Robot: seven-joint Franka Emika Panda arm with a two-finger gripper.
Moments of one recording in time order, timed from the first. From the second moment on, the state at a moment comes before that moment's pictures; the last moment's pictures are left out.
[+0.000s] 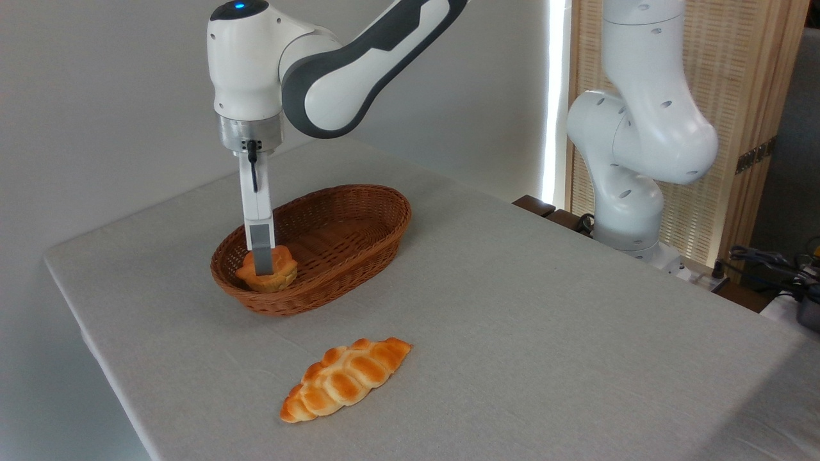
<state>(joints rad) -0.10 0.08 -0.36 -1.98 -0.10 2.25 0.83</state>
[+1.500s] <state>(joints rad) -0.10 0.09 -0.36 -1.99 -0.06 2.26 0.86</state>
